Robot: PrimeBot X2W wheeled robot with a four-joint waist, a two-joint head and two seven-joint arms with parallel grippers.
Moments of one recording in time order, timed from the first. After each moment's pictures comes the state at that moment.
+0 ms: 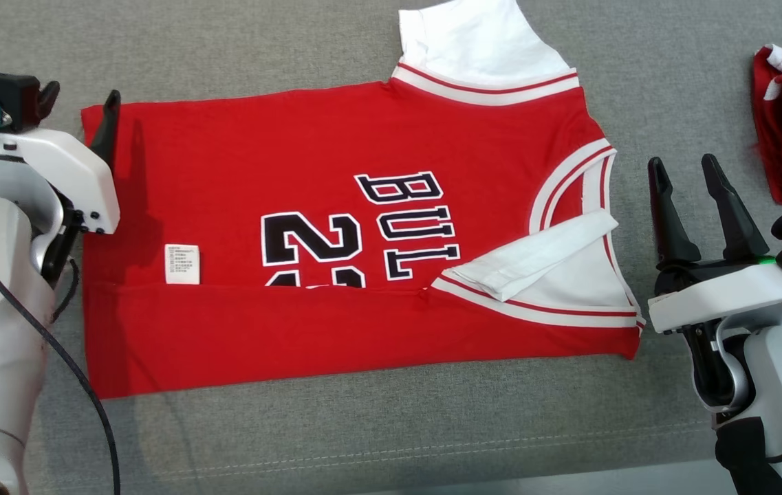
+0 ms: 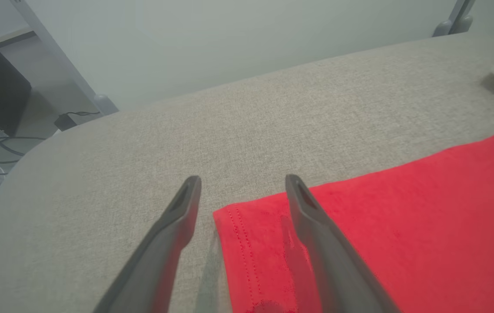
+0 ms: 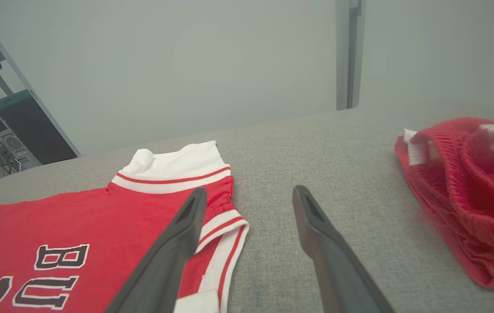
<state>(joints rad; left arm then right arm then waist) -0.91 0.28 -0.20 0.96 -0.21 -0.13 -0.07 -0.44 -0.16 0.14 0.36 0.42 0.13 -0.25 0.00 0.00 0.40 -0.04</state>
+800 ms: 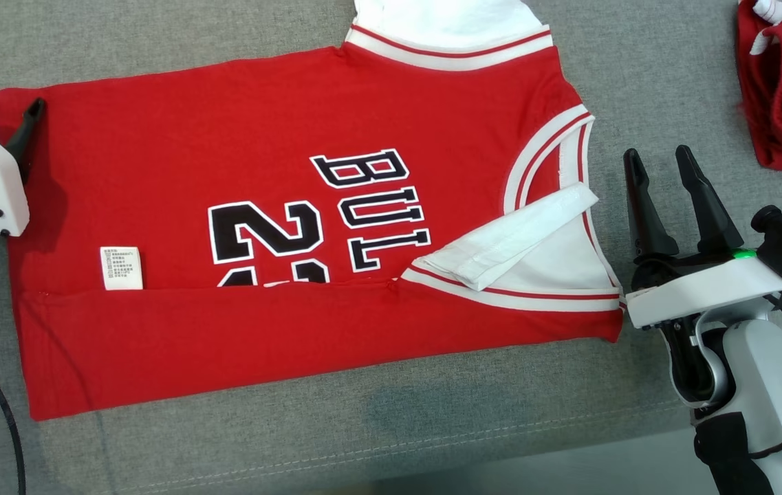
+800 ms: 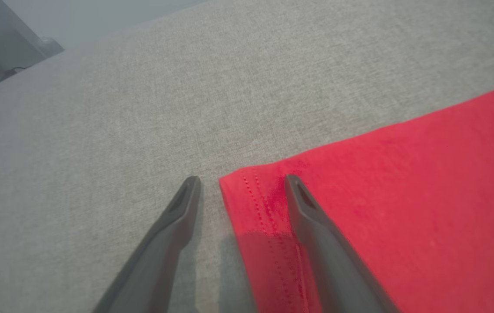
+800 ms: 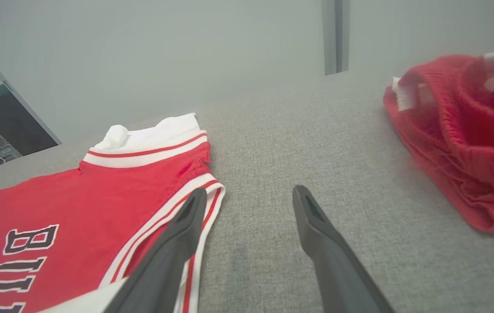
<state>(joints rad) -0.96 0.55 -0.54 0.84 -0.60 -0.13 0.12 -0.46 -0.13 0.17 0.34 0.46 0.13 -0.25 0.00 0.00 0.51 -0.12</state>
